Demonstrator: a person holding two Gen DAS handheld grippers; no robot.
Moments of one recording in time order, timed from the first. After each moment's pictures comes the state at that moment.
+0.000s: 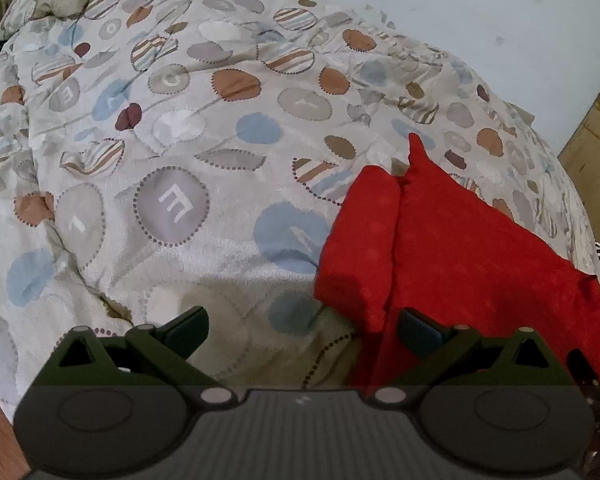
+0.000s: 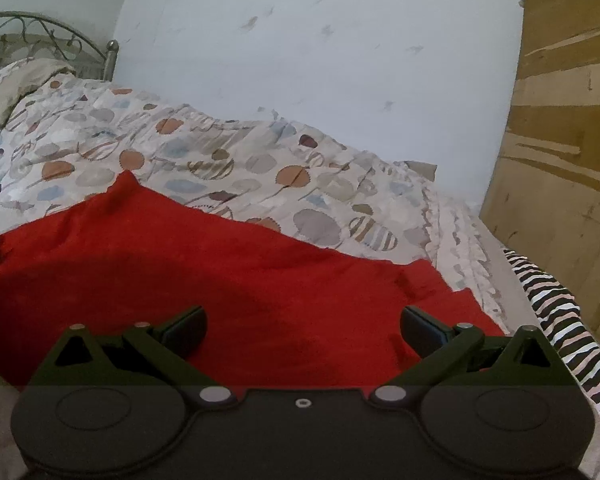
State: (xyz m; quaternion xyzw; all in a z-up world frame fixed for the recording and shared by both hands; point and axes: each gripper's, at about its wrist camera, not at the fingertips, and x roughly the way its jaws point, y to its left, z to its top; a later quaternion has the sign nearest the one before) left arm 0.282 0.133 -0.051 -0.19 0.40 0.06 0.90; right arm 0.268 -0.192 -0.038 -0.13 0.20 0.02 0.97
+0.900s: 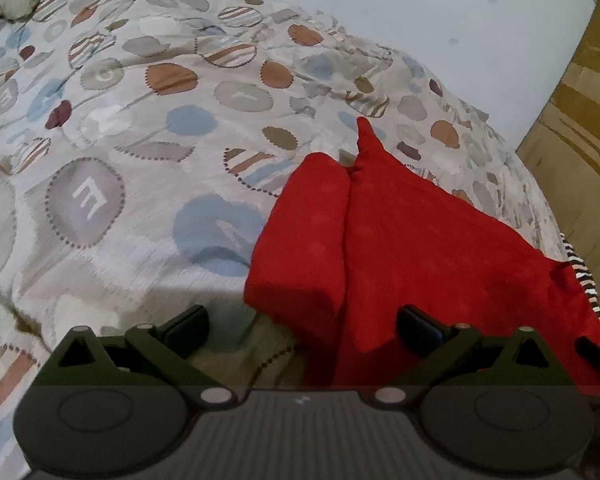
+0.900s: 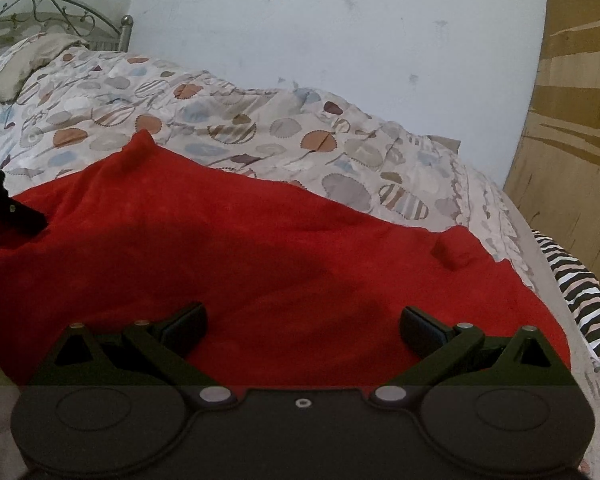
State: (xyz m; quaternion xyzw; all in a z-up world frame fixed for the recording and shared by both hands) left arm 0.298 0.115 -0.080 -0.20 0.36 -0.01 0.91; right arm 0.280 -0.183 -0.062 -0.13 0.24 0.04 0.96
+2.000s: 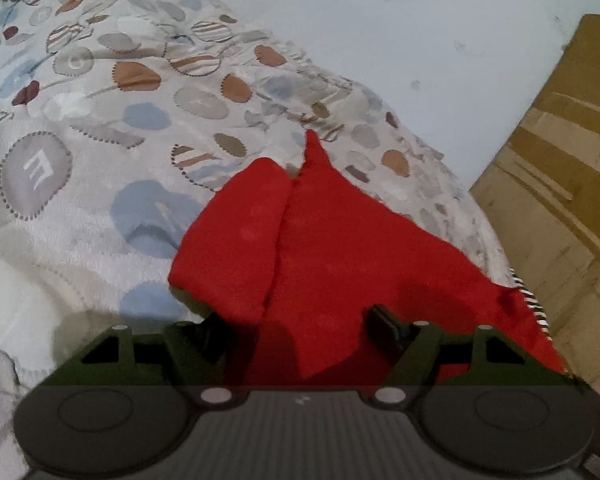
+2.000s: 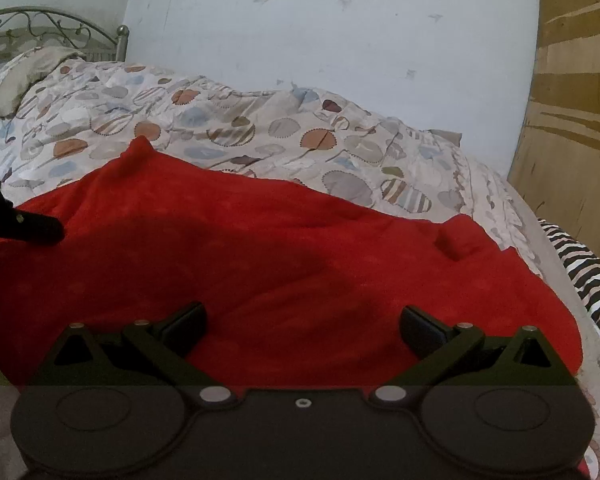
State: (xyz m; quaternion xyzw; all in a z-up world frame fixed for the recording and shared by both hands) left arm 0.296 0.099 -0.103 -0.26 0.29 -0.06 0.92; right arm 0.279 -0.187 -0.065 -0.11 0.24 0.05 0.96
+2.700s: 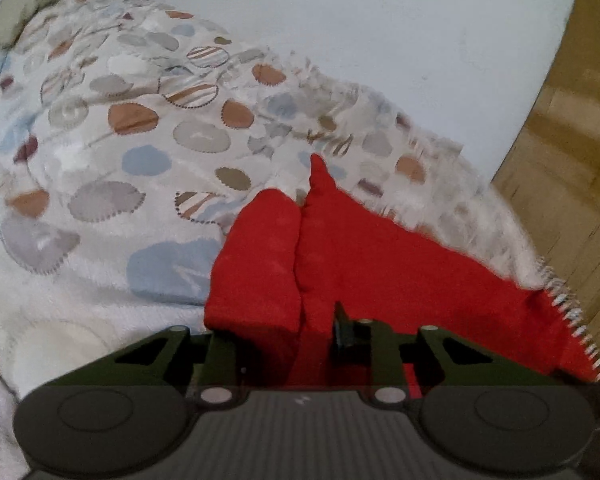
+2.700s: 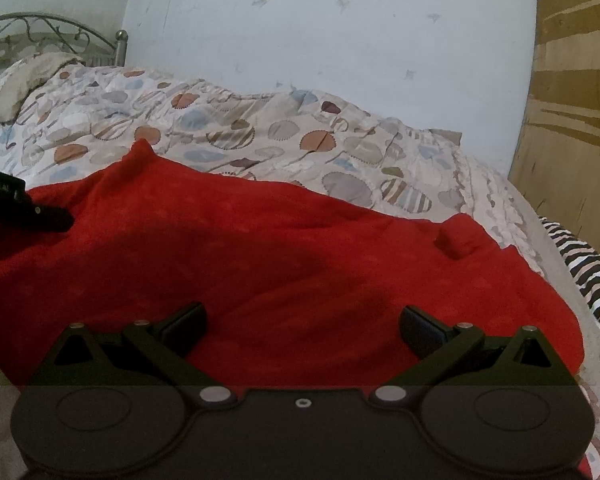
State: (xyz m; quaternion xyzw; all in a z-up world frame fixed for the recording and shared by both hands) left arm 0.312 0.084 -0.073 -0.18 0.31 -0.02 0.94; right arm 0.277 -0.189 -0.064 -0.10 0.24 0.05 0.97
